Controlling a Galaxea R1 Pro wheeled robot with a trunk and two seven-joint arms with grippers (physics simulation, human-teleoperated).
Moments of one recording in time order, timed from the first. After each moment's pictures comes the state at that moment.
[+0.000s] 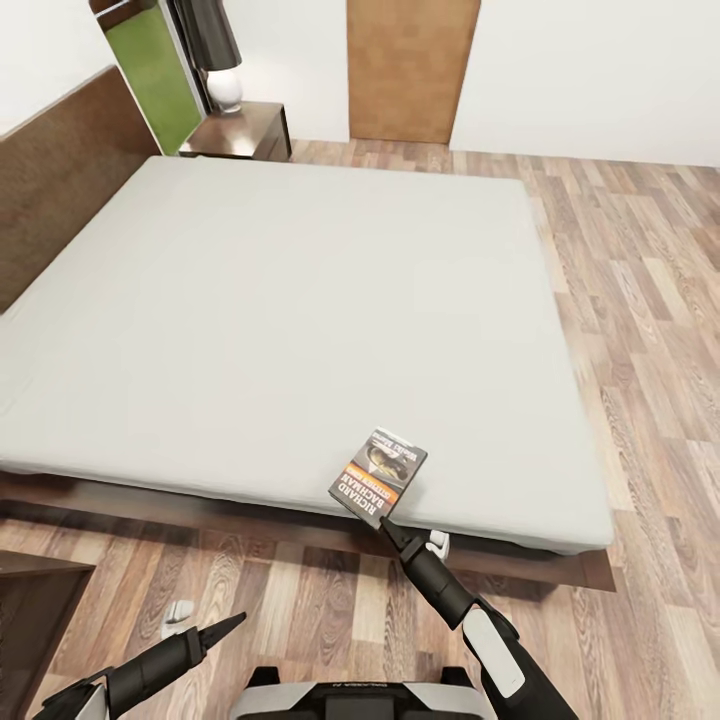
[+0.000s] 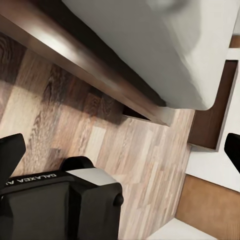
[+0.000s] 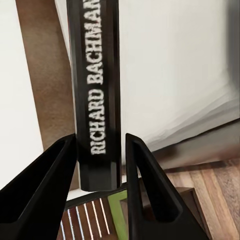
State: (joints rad) left arm -0.46 0.23 0.39 -0.31 0.12 0.16 -1.22; right arm -0.41 0.10 0.05 -0.75 -0.93 0.27 0.76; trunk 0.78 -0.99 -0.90
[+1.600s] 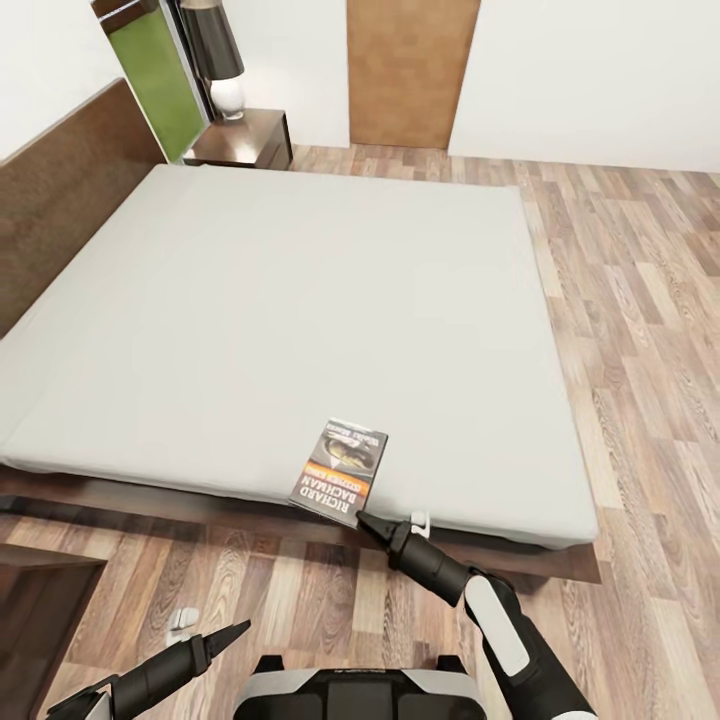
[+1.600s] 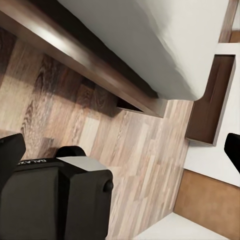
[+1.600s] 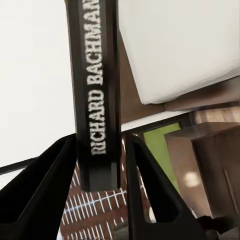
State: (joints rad) left arm -0.46 0.22 0.39 -0.27 0.11 0.12 -1.21; right arm -0.41 0.09 0.07 -0.98 -0.87 0.69 0.77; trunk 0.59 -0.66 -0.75
